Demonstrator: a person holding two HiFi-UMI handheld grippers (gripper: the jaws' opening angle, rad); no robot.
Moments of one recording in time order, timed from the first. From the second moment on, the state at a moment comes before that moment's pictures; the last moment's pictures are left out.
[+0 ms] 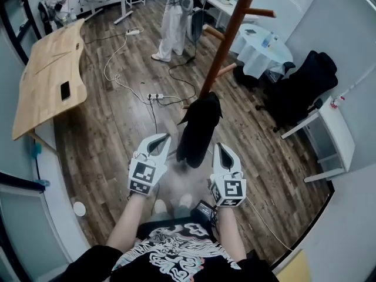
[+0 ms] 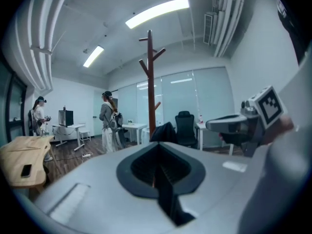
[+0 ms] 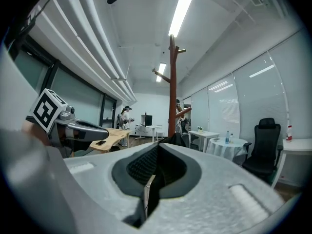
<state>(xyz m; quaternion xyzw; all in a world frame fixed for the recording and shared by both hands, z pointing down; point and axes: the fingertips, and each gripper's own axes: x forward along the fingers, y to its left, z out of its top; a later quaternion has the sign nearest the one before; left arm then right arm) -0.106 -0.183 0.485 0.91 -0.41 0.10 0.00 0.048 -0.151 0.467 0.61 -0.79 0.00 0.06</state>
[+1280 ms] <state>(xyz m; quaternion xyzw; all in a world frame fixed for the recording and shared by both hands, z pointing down) -0.055 -0.150 0.467 0.89 -0.44 0.09 0.01 0.103 -0.116 0.458 0.58 -0.81 0.00 0.03</state>
